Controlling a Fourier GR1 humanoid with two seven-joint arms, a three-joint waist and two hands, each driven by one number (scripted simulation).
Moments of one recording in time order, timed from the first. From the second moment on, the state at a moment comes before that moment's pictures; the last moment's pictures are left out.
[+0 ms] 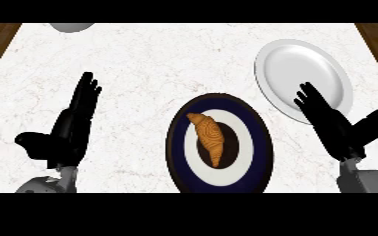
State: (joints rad) left arm -0.08 0.38 -0.30 -1.66 0.29 0.44 0.03; right arm -0.10 -0.40 0.08 -1.35 -0.47 0.10 0.04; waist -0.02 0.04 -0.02
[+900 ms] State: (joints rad) left arm -0.08 0.39 -0.34 -1.47 0.25 0.42 0.16; right arm -0.37 -0.36 0.42 -1.45 -0.06 0.26 -0.33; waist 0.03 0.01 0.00
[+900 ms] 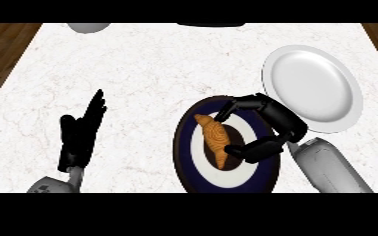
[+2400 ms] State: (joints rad) left arm -0.06 0.34 -0.28 -1.44 0.19 0.38 0.17; right arm -0.75 -0.32 0.71 -1.31 0.64 0.63 -0.13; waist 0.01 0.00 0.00
